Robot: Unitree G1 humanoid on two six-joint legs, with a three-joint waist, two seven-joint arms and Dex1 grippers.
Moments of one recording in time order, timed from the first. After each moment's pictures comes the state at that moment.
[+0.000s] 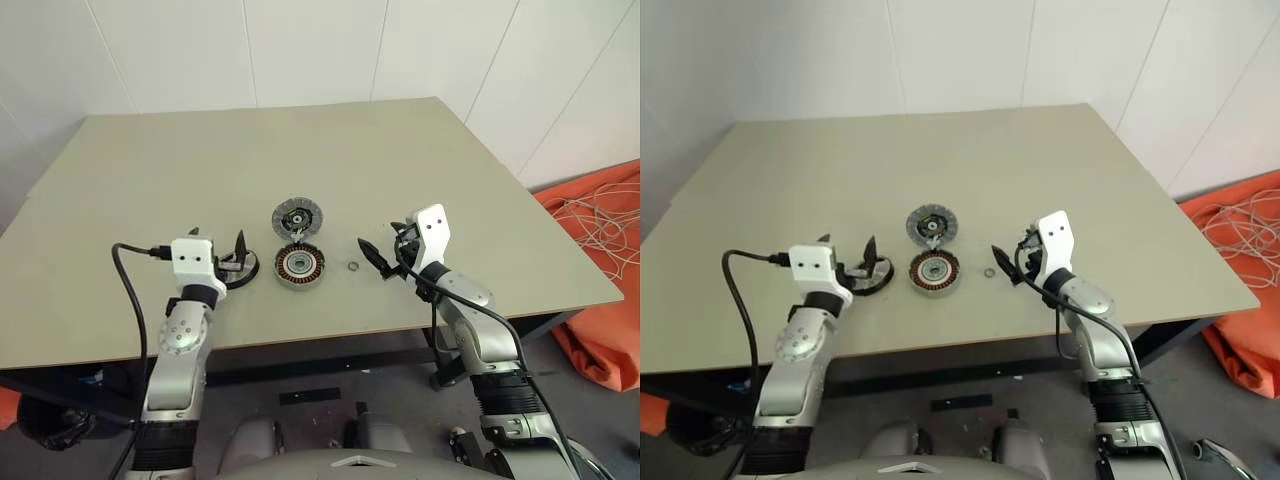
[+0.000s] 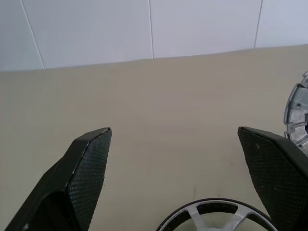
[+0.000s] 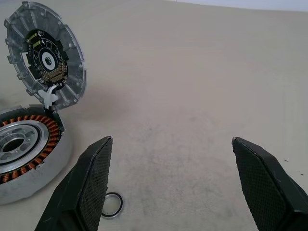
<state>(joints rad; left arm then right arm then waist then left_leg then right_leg) -0.03 0.09 0.09 -0.17 -0.05 0.08 -0.06 -0.23 -0.26 0.00 0.01 0.18 0.27 0.48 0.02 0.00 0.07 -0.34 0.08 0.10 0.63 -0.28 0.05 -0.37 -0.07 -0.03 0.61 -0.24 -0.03</state>
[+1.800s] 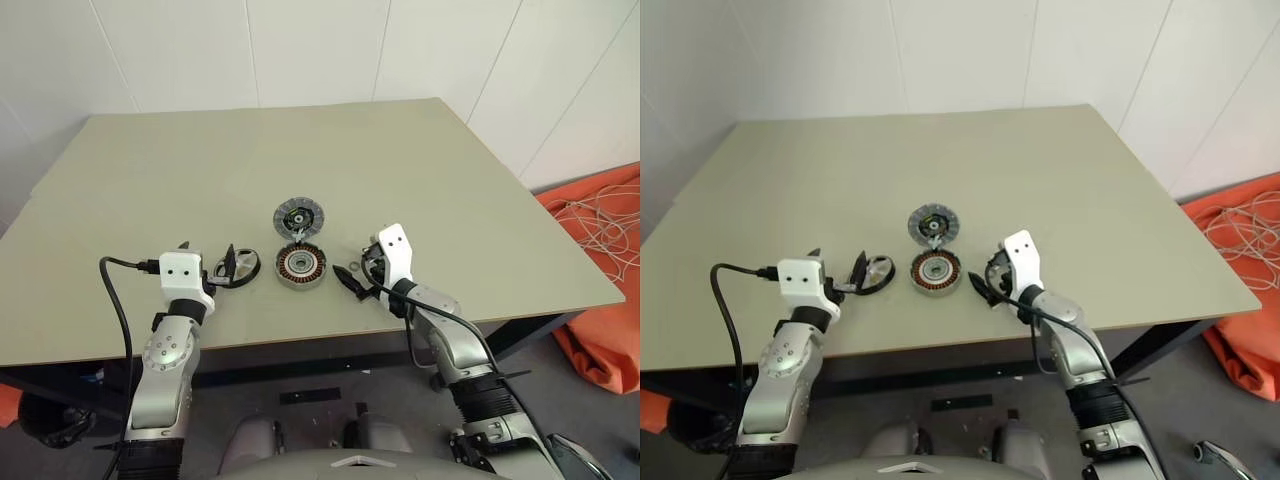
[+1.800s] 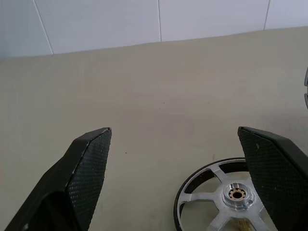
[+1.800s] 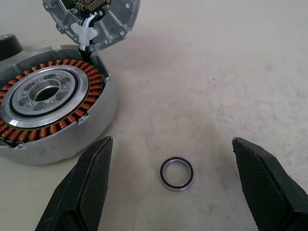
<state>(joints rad) 0.08 0.12 0.10 -0.21 -0.07 0.09 -0.09 -0.22 -0.22 0.13 0.07 0.14 0.36 0.46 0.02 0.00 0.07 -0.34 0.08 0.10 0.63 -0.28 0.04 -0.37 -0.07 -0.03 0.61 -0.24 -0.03</state>
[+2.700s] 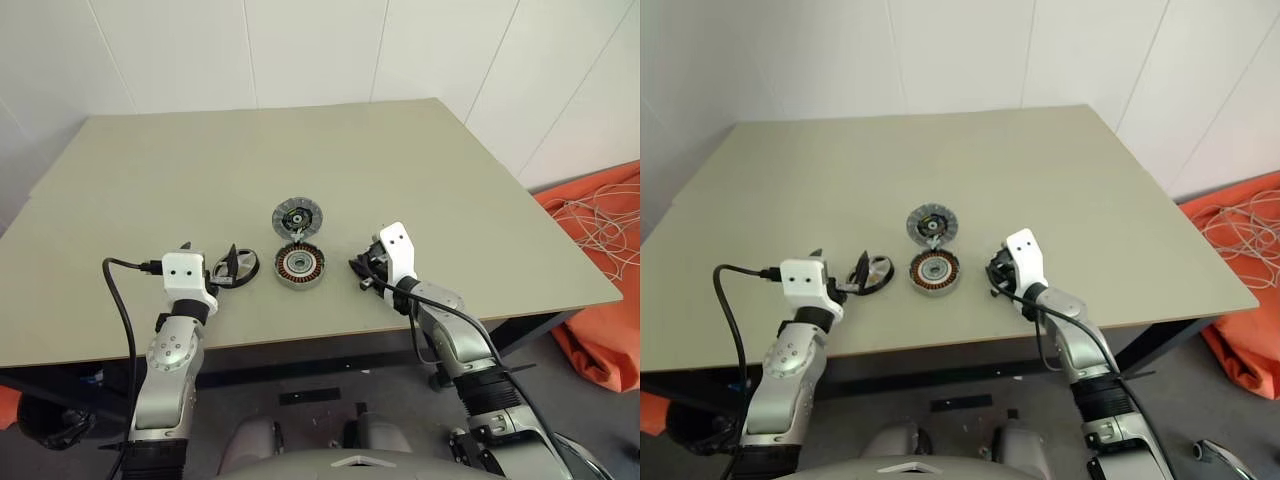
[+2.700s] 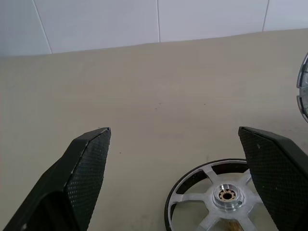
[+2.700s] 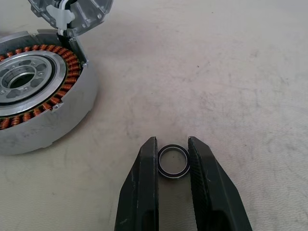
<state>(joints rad) 0.08 0.11 0.09 -0.21 -0.06 0.09 -0.07 -0.25 -0.25 0.13 0.10 0.13 0.39 0.46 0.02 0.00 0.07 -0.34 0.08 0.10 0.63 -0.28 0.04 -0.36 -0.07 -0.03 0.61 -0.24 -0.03</state>
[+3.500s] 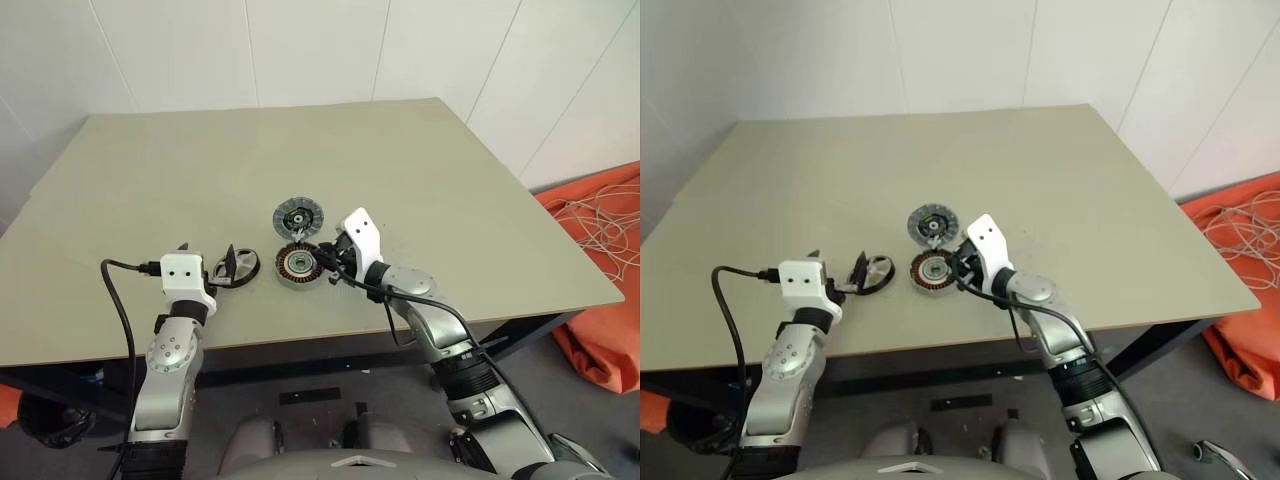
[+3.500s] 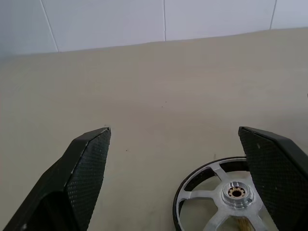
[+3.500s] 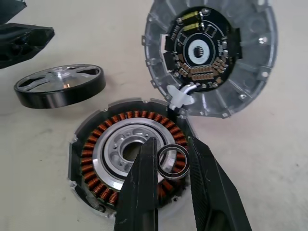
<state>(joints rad) 0.09 0.11 0.09 -0.21 -0.06 0.09 -0.05 -0.36 -0.18 0.25 0.06 0.13 0.40 0.57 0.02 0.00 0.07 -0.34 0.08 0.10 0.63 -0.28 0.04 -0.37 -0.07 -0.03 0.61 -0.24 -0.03</state>
